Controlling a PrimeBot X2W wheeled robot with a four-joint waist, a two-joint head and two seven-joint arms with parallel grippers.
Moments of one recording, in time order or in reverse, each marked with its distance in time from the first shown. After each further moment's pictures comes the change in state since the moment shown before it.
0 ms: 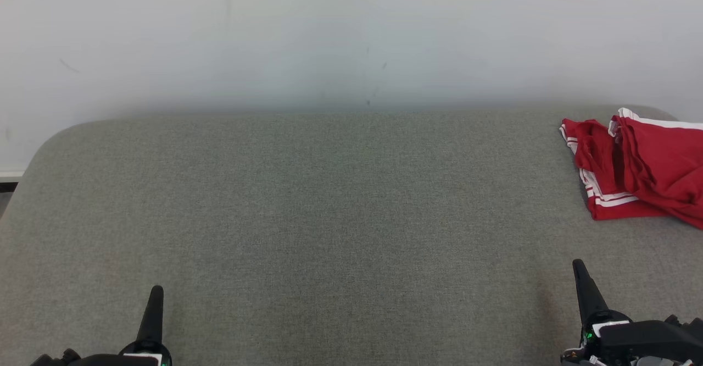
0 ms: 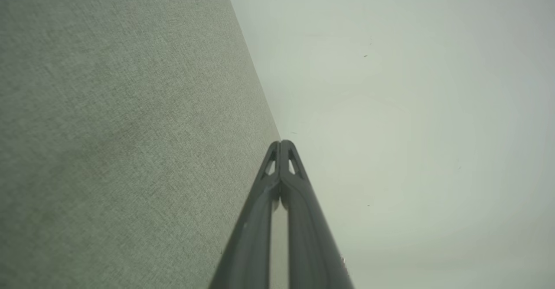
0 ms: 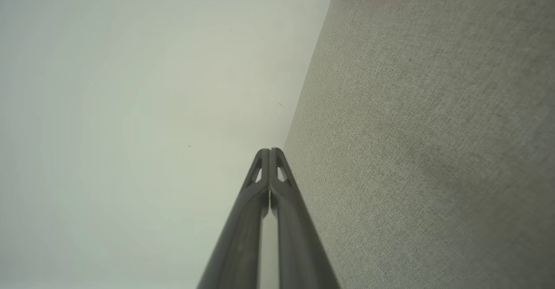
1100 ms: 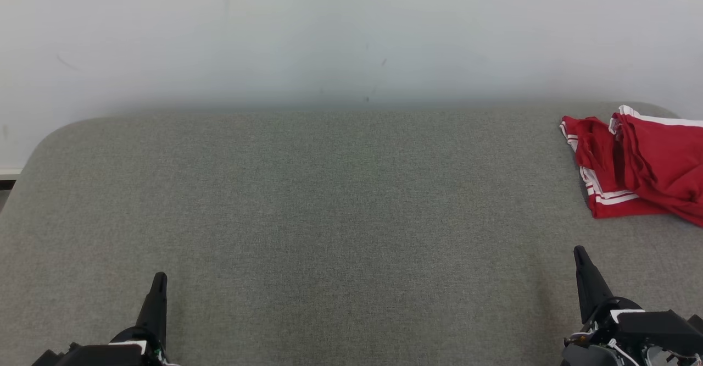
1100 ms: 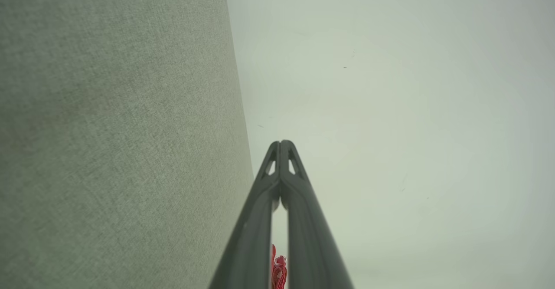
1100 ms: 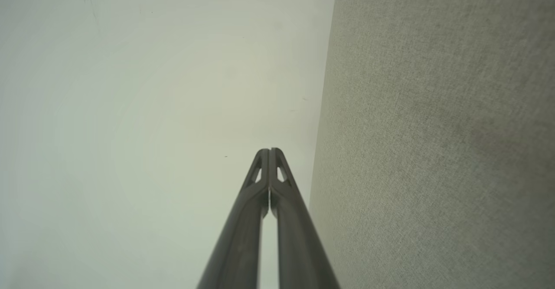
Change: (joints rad) left arm -0.038 -0.008 0.013 0.009 -0.239 0.000 0.061; right arm -0.035 0.014 -0.034 -0.002 0.209 0.000 0.062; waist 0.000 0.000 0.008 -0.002
